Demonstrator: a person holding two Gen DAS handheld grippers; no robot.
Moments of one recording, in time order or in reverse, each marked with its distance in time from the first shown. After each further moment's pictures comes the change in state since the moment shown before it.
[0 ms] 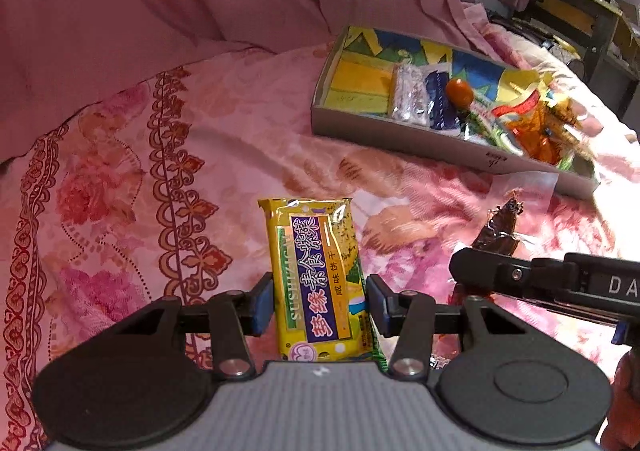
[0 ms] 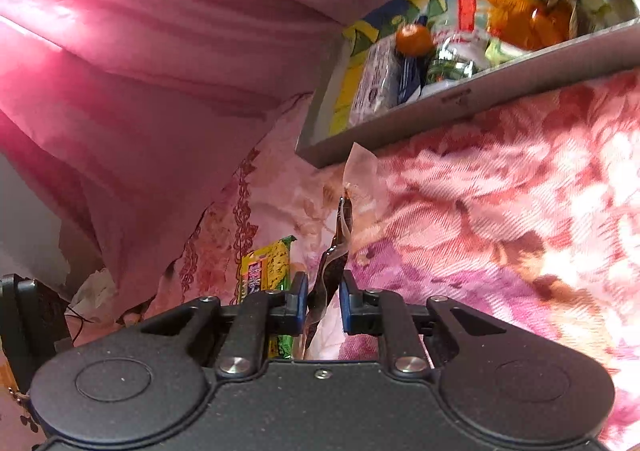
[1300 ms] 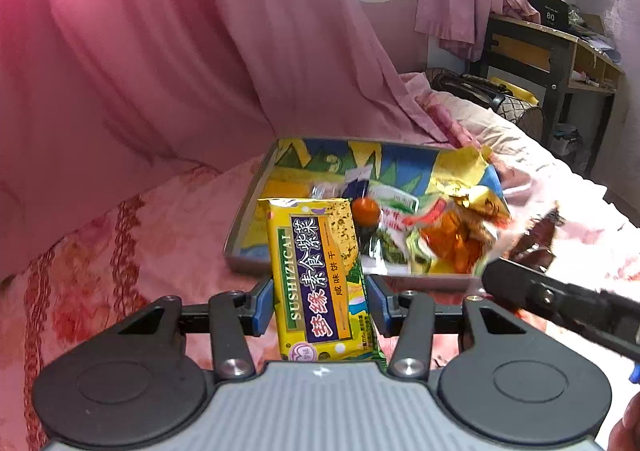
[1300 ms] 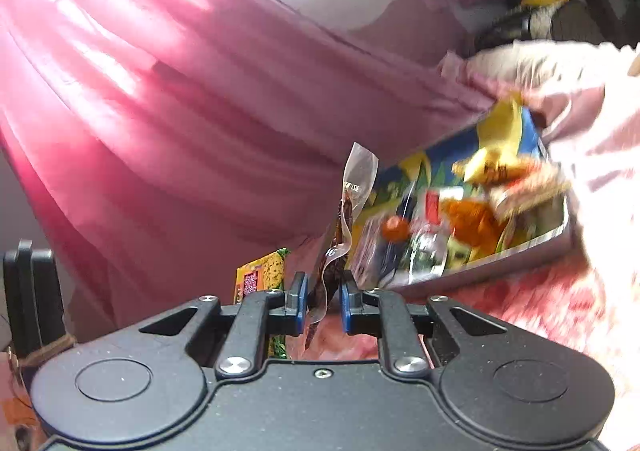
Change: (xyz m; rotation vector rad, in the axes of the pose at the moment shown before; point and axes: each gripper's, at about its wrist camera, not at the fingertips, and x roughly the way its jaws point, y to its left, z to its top) left arm -0.044 -0.107 0.077 0.101 -0.189 0.026; right arm -0.112 -0.011 0.055 -0.083 -0.345 0.016
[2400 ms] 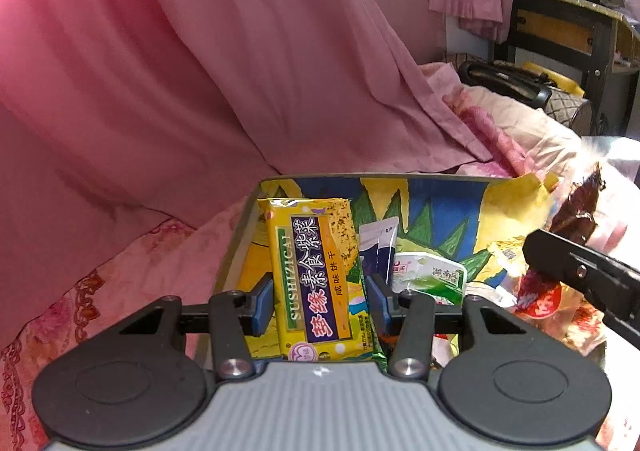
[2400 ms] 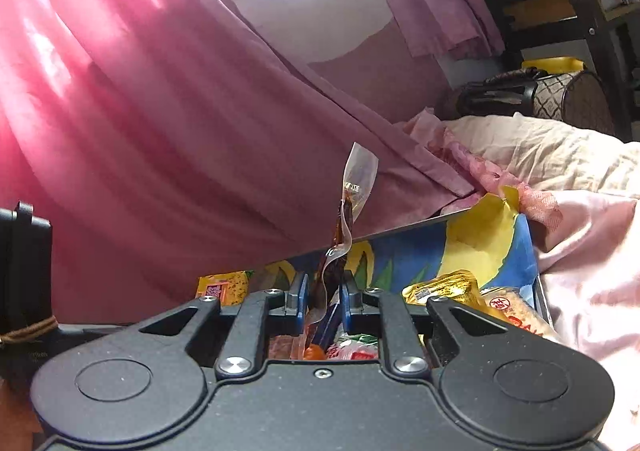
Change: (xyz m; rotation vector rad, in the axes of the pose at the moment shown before) left arm 0.138 -0.015 0.080 0.072 0.042 0.053; right arm 0.122 -0.043 0.080 -0.150 -0.079 -0.179
